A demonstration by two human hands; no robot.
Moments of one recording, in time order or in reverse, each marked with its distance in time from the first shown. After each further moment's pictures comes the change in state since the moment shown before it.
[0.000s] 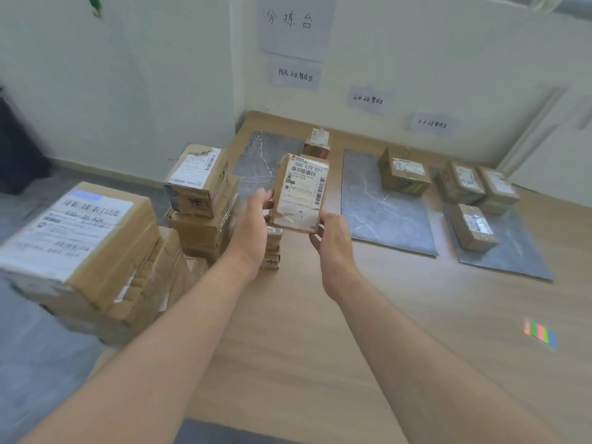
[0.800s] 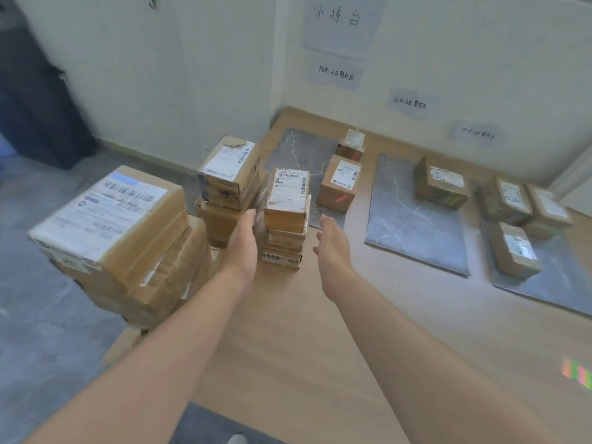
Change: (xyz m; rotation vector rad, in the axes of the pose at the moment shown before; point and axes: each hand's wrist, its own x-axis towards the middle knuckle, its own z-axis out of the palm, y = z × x) left_hand 0.004 -0.042 -0.045 -0.074 0.214 -0.248; right_hand 0.013 0.010 0.028 -0.178 -0.097 0.196
